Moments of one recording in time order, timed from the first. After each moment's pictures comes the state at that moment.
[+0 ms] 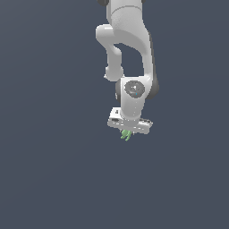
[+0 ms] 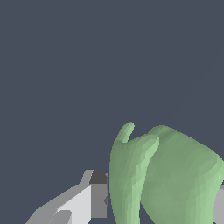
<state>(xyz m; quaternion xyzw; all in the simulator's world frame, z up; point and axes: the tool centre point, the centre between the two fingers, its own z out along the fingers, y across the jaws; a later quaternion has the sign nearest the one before) -0.007 0.067 0.074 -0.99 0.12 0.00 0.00</state>
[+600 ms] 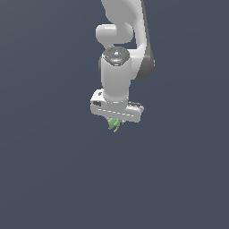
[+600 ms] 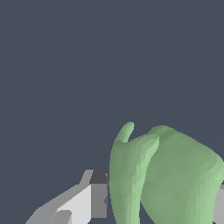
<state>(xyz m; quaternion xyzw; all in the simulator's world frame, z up) 0.004 0.005 0.186 -0.99 0.12 0.00 0.00</state>
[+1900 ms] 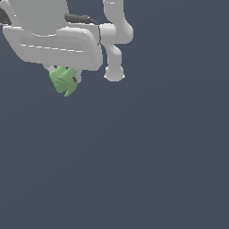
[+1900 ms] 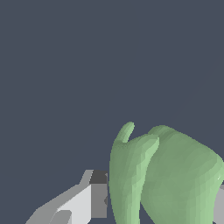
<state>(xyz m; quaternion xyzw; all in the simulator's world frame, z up) 0.031 -0.127 0.425 -0.99 0.12 0.00 0.00</state>
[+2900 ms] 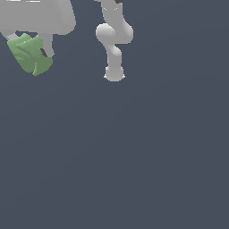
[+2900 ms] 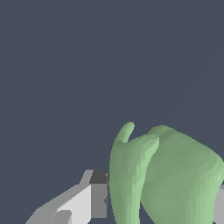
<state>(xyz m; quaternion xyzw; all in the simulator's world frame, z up) 0.044 -0.167 0.497 -0.99 0.12 0.00 0.00</state>
